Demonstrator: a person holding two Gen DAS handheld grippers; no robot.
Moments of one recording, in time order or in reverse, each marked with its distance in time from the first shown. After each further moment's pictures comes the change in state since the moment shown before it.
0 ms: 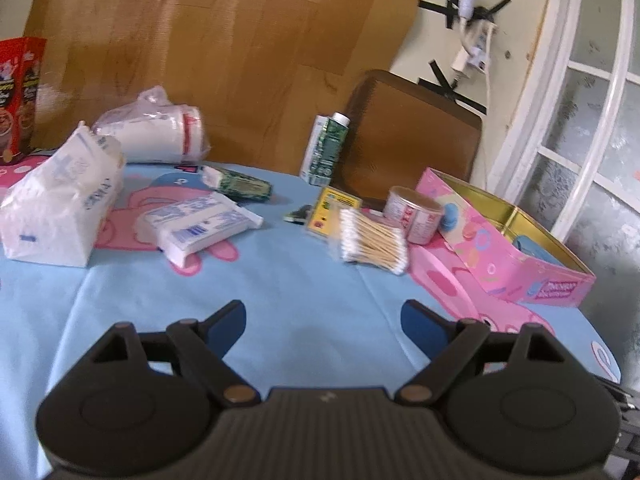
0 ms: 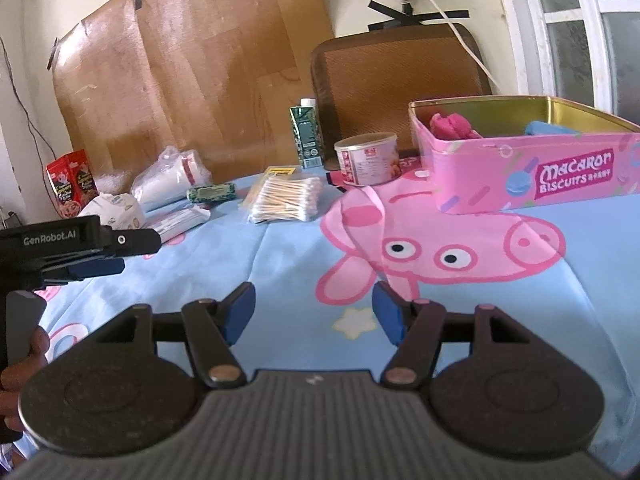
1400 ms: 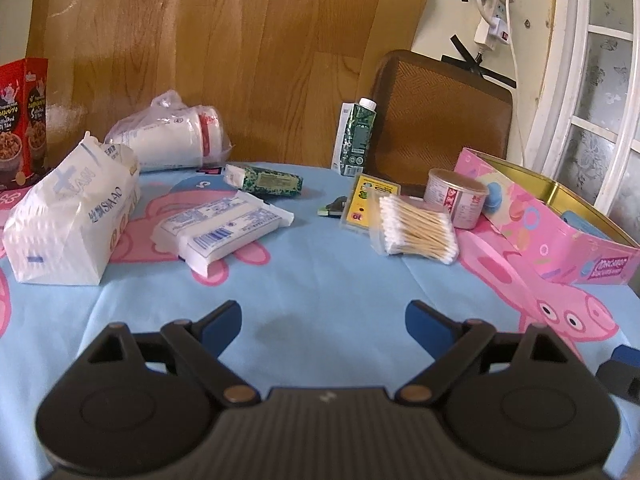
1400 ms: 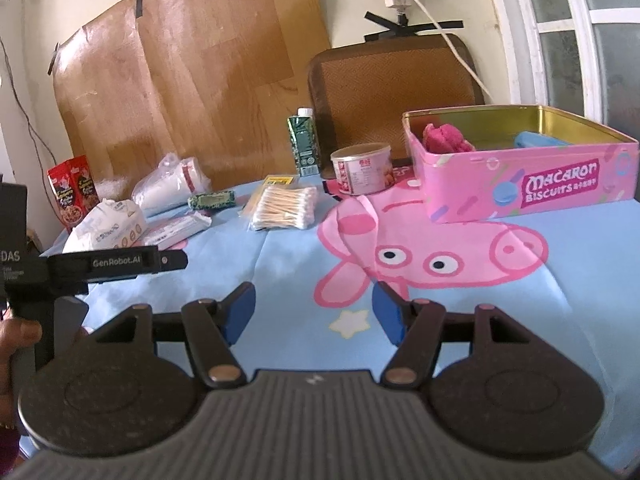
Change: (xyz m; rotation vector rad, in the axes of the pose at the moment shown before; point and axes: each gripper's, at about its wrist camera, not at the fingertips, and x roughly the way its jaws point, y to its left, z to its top) left arm 0.037 0.013 0.005 0.110 0.031 0.085; right arm -0.015 -0.008 0.005 -0.010 -0.003 0.012
